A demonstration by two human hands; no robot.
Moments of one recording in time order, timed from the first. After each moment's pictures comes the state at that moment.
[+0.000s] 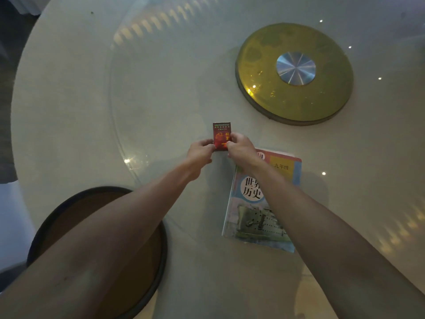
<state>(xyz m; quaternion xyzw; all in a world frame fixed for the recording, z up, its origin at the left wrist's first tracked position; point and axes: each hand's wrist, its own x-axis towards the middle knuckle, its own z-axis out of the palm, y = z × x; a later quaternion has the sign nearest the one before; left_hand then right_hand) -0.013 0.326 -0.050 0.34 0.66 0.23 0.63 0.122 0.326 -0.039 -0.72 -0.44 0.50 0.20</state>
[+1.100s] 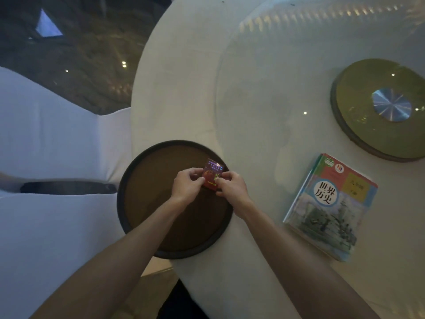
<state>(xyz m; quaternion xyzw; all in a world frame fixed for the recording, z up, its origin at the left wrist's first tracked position) -0.248 0.108 -0.052 0.33 0.77 0.29 0.45 -0.105 0.150 -0.046 -0.67 -0.37 0.62 0.16</state>
